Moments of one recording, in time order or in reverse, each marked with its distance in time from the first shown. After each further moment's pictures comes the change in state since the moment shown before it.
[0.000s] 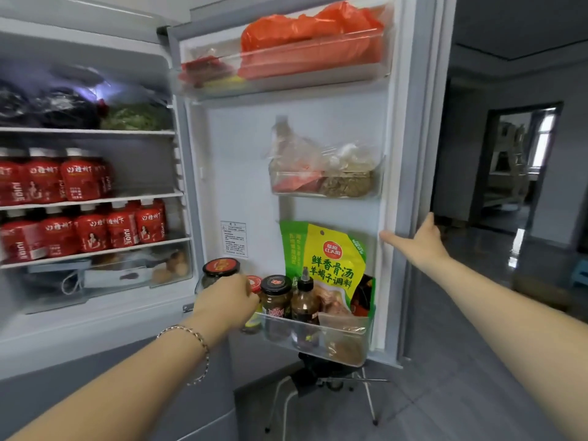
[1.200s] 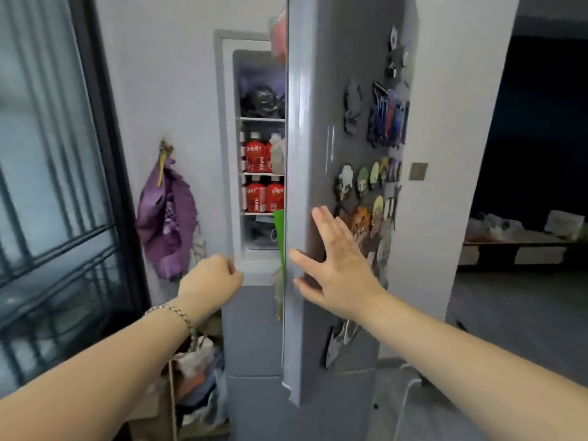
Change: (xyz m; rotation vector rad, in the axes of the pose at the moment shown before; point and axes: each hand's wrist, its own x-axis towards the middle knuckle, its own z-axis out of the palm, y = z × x) left_hand -0.201 -0.327 -0.127 -0.037 0.278 -0.367; right_hand -0.346 -0.188 0.269 -0.262 0.057 -1.604
